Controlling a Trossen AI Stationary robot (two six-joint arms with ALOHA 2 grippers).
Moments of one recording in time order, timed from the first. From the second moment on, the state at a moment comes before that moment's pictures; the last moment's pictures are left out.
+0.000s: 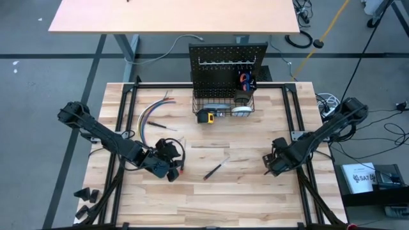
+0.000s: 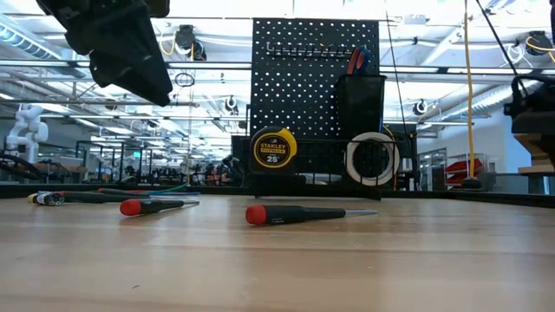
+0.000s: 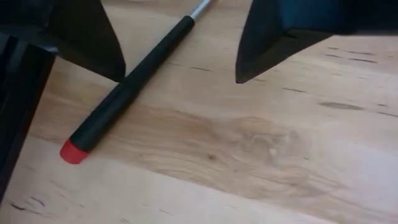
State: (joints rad) left arm -0.50 1.33 0.82 -0.42 -0.50 -0.80; right arm 0.61 1.24 0.57 -1.00 0.13 1.96
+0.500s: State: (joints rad) left arm -0.50 1.33 0.82 -0.42 -0.51 -0.77; right arm 0.64 1.43 0.58 -0.87 0.09 1.94
